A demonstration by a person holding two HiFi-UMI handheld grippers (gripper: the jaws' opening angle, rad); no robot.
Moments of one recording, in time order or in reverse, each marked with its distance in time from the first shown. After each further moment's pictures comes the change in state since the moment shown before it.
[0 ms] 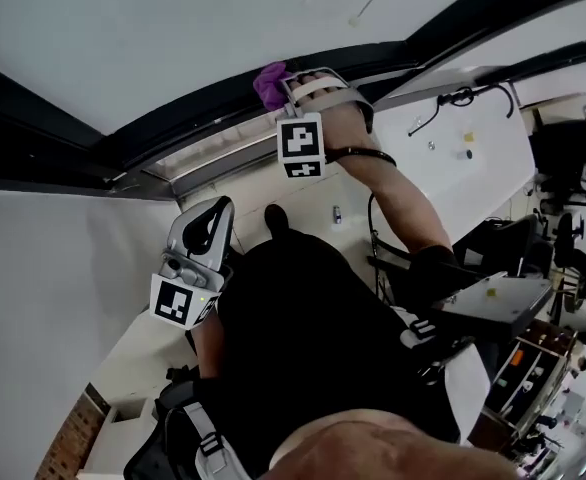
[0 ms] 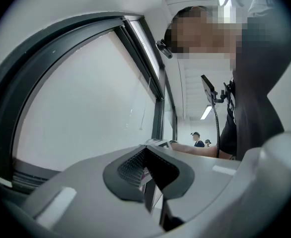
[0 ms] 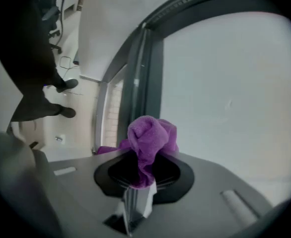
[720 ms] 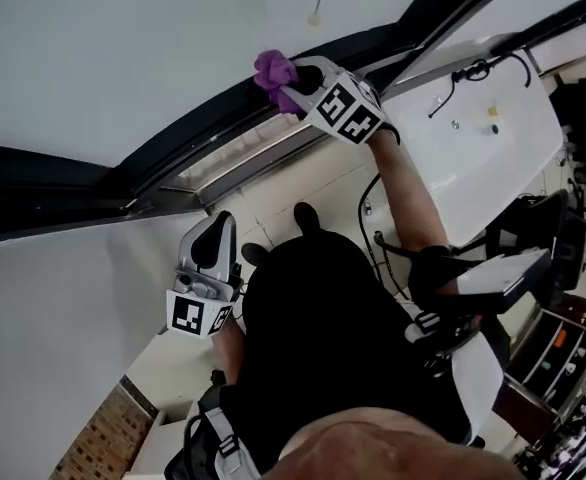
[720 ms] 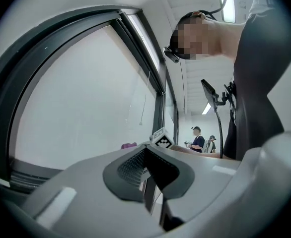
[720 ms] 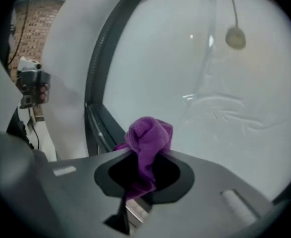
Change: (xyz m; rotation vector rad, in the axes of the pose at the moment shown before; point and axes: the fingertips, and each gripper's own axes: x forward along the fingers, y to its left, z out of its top) left arm 0.018 -0.010 -0.010 0.020 0.064 0.015; right arm -0.022 -0.045 -0.052 0.986 -0.645 0.038
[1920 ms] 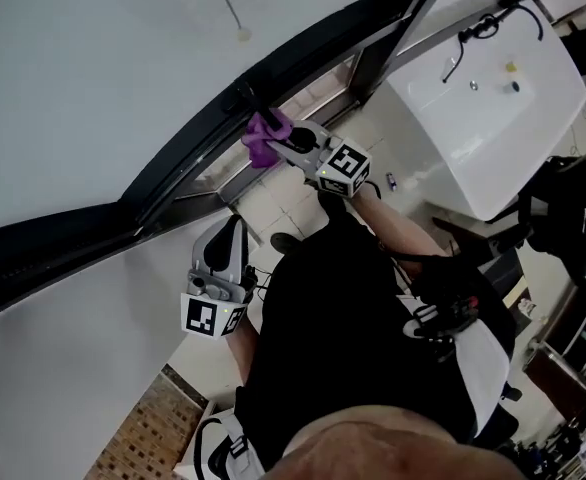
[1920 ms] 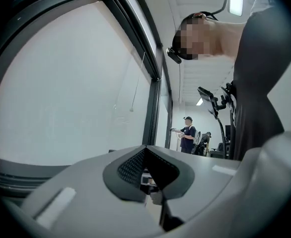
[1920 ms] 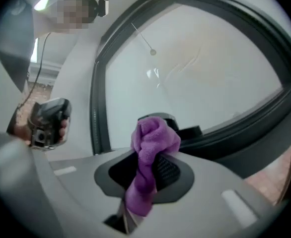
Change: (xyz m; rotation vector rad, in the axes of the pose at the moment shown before) left arm 0.057 -0.025 -0.023 0.008 0.140 -0.083; right arm -0.009 0.074 -0.071 0.628 -0.613 0.045
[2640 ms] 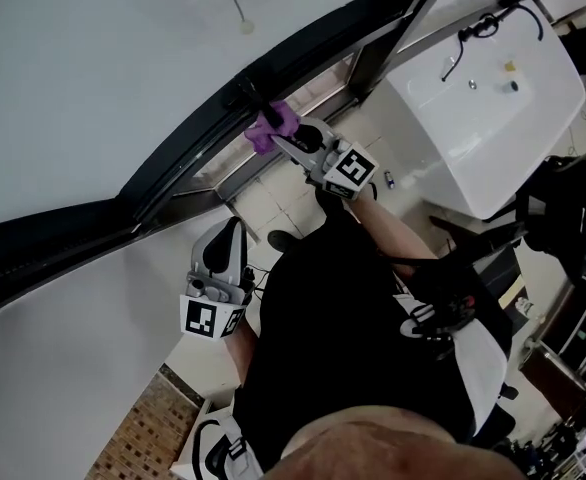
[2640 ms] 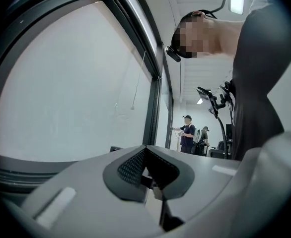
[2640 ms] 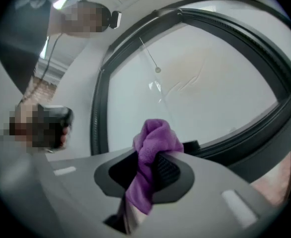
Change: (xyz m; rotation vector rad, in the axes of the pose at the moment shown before) left arm -0.010 -0.001 -0.009 0.001 0.033 0.010; right arm -0.017 0.011 0.026 -0.041 -0.189 0.025
